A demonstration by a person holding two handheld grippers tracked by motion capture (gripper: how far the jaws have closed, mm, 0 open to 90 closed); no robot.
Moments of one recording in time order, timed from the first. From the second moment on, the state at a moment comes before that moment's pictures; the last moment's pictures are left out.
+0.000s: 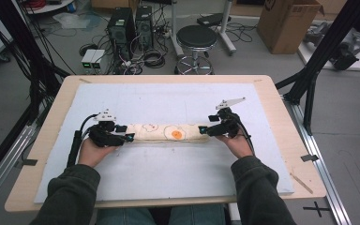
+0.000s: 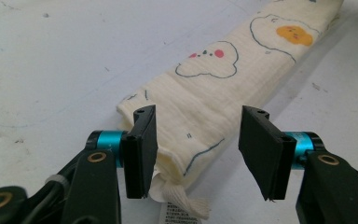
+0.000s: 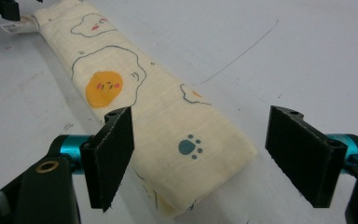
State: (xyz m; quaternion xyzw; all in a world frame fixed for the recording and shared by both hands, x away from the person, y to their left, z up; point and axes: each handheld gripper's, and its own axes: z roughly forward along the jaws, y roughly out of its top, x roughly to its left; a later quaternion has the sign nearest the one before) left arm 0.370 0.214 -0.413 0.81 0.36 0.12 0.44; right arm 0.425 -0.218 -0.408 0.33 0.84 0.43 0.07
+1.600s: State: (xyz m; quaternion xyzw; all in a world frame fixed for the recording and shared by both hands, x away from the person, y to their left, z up) left arm 0.314 0.238 -0.390 0.79 0.36 0.16 0.47; right arm 0.378 -0.241 -0.388 0.33 0.82 0.46 0.10
